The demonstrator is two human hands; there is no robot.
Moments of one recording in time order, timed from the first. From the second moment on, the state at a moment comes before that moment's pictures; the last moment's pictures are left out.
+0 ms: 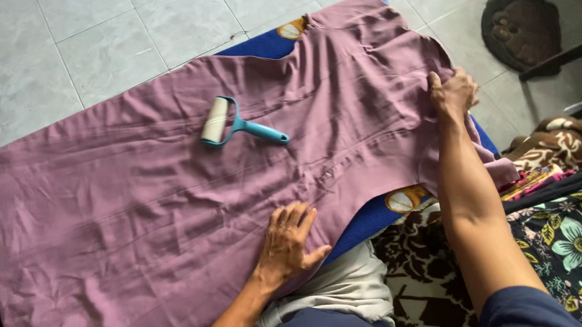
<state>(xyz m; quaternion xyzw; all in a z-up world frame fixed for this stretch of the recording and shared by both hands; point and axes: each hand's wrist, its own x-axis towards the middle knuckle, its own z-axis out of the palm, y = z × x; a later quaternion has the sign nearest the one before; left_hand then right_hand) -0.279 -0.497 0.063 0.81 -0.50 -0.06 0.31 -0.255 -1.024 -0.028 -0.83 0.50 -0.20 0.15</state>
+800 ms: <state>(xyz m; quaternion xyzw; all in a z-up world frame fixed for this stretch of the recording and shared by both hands) -0.207 -0.501 0.053 0.86 -0.46 -0.04 0.23 -0.119 -0.945 0.024 -0.91 0.08 -0.22 0.33</state>
